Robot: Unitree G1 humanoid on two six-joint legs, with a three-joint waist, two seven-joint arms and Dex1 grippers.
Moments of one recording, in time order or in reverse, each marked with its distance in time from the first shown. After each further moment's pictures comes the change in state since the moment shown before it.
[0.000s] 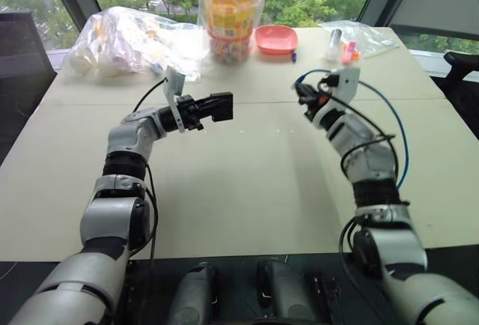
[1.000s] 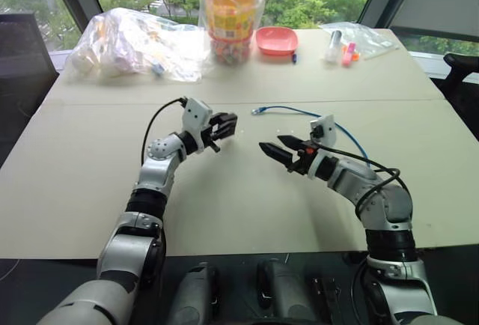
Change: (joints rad) left arm 0.271 -0.104 -0.164 -0.190 0.213 -0.391 0.399; right arm 0.450 0.053 -0.018 -0.631 0.188 0.519 0.207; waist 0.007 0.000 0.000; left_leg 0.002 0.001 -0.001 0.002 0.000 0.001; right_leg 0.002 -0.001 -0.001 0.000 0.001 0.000
